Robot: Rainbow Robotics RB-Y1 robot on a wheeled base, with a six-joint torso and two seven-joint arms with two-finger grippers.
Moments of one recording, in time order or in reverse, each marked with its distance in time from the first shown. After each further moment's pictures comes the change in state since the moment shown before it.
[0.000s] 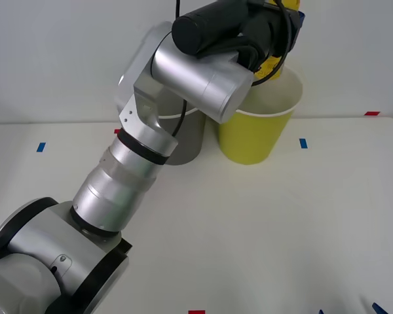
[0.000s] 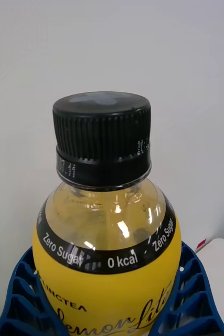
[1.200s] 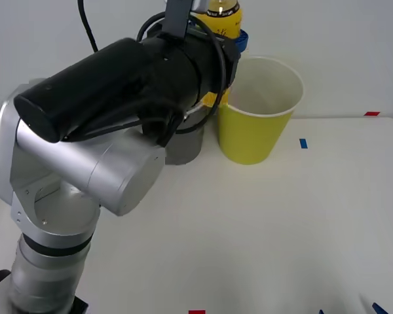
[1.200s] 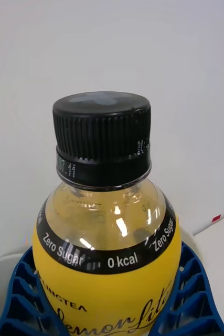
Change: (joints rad) right arm 0.000 0.000 0.000 0.000 0.000 0.000 0.000; left arm 0.359 0.121 -0.030 -0.723 -0.069 0.365 -0.013
